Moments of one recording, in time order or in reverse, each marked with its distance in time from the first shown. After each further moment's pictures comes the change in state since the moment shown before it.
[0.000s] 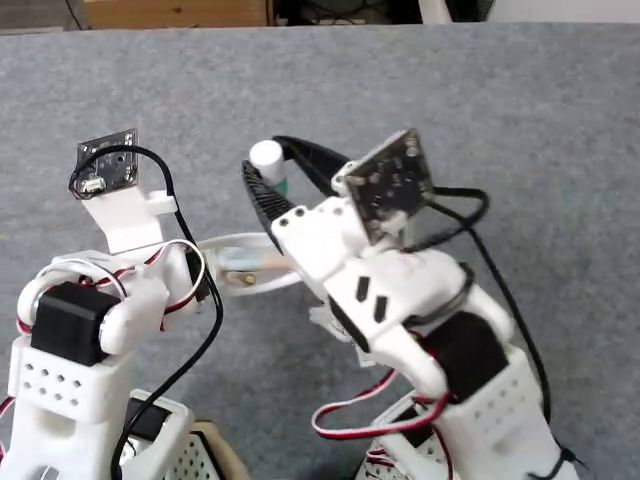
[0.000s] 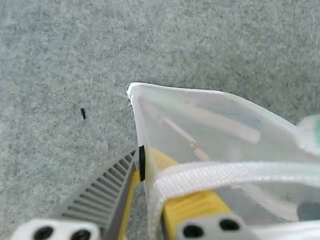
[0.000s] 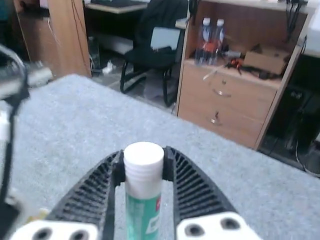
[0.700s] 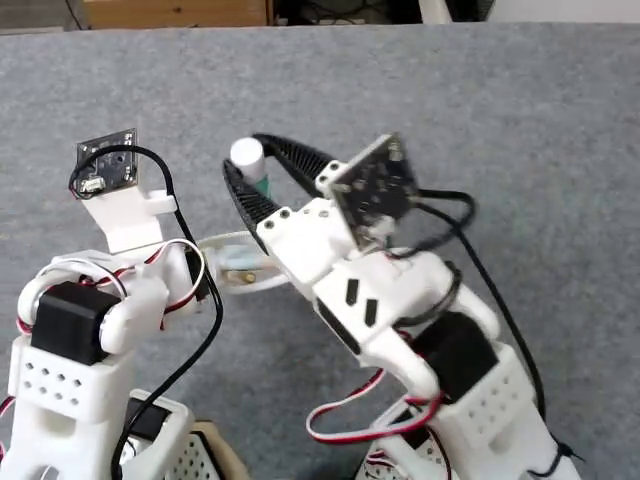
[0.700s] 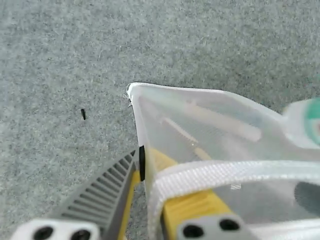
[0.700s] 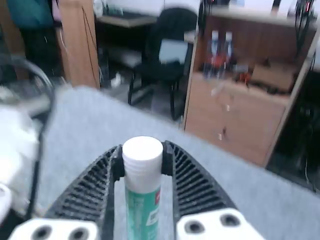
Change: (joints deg) left arm 0.0 0.0 0.0 0.0 0.0; right arm -2.7 0.1 -1.8 -5.6 0.0
